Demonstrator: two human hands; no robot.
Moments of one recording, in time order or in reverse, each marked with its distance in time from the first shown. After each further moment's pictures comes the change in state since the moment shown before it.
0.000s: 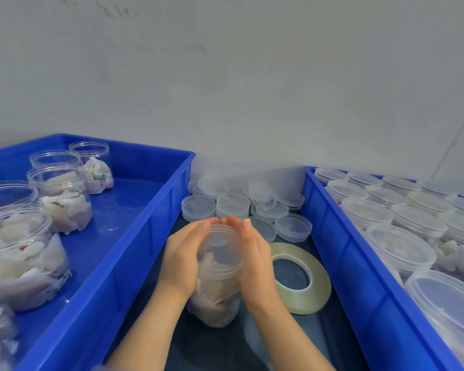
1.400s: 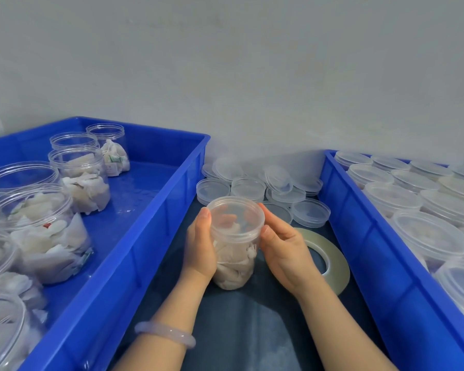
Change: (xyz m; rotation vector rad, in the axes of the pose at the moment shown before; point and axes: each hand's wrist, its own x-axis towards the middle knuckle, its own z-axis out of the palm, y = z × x) left_hand 0.012 -0.041 0.001 -0.083 0.077 -0.052; right_hand 0.014 0.044 -0.050 0.276 -0.208 0.269
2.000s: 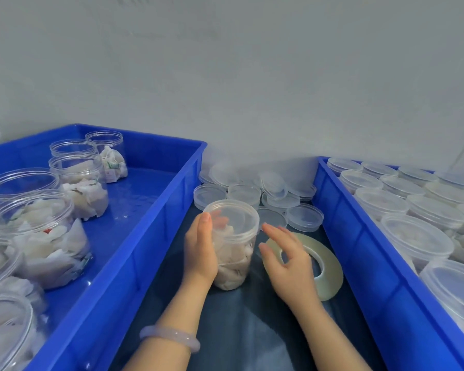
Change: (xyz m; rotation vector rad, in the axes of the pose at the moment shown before) left_hand -0.009 0.007 0.005 0.116 0.105 0.053; right_hand -0.029 0.001 -0.005 -0.860 0.279 -0.182
